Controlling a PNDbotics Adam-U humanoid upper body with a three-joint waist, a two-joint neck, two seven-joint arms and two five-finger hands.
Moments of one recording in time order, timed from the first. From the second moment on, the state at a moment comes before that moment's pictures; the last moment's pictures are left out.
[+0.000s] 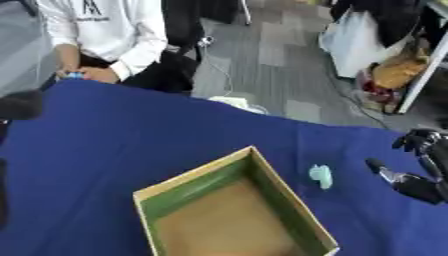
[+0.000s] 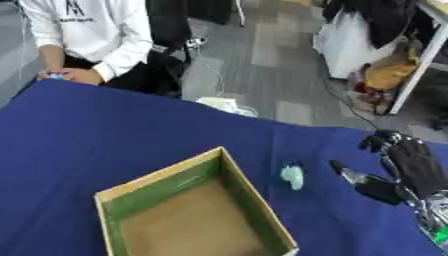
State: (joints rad) left arm -0.53 0.23 -0.11 -1.99 0.13 -0.64 -0.09; right arm -0.30 -0.94 0.05 -1.57 0.78 0.16 -0.32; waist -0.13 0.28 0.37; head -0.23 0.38
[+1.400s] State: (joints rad) left arm -0.56 0.20 -0.12 -1.99 0.16 -0.63 -0.13; right arm -0.32 -0.92 0.05 -1.51 0.79 0.19 -0.30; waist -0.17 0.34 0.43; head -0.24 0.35
